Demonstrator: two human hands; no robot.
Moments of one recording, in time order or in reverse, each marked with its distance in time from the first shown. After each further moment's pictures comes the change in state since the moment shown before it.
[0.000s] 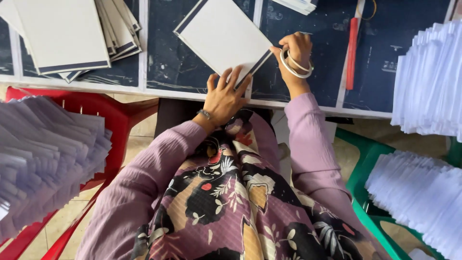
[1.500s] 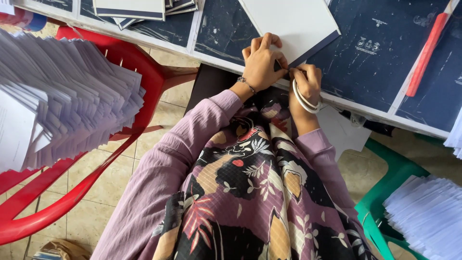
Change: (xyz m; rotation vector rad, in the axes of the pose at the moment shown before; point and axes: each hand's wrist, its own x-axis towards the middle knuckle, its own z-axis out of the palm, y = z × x) left_hand 0.008 -0.029 0.006 -0.522 0.125 -0.363; right_hand -0.058 -0.163 -0.001 0.124 -0.089 0.010
